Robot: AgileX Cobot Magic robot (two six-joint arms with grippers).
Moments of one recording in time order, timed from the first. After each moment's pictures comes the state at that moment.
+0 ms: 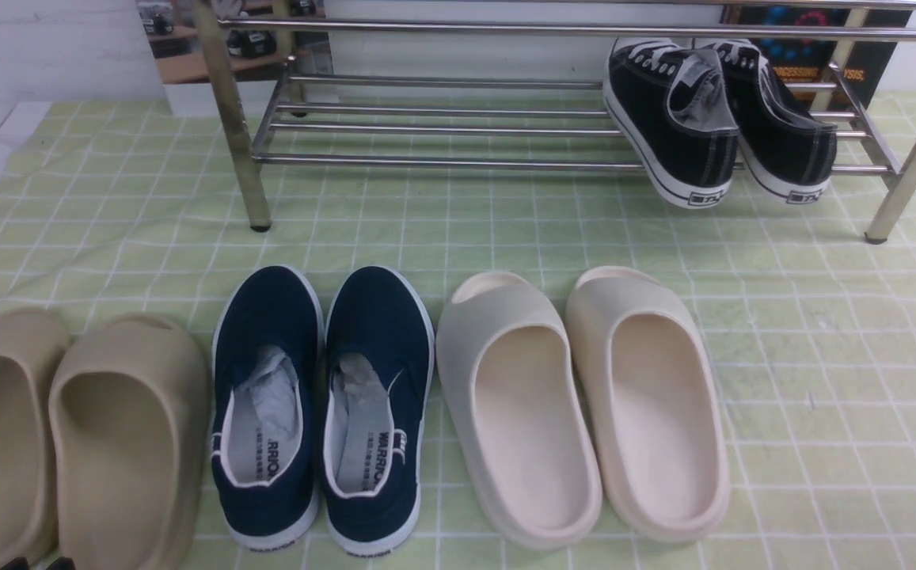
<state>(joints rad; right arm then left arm) -0.02 -0.01 0.02 -0.08 0.39 0.04 -0.13 -0.01 0.03 0.03 0.39 -0.15</state>
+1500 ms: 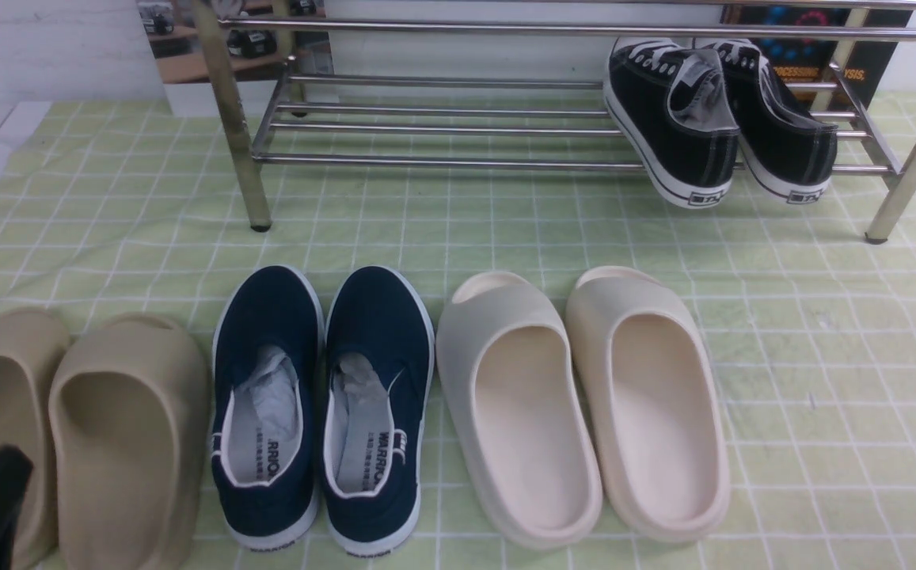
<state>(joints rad) -0.02 -0.01 0.02 -0.08 0.39 0.04 -0.13 -0.01 0.03 0.05 -0.09 -0.15</state>
